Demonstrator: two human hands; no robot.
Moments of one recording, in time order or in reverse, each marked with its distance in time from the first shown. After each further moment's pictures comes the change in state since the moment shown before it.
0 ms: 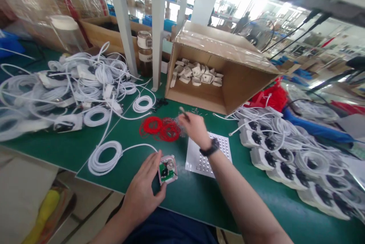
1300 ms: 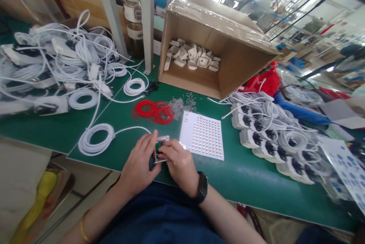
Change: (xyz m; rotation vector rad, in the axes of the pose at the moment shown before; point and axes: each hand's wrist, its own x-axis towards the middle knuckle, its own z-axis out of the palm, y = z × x) left_hand 0.008 0.006 -0.004 -0.032 -0.074 0.043; right_hand -0.137 -0.017 0.052 0.155 0.022 -0.255
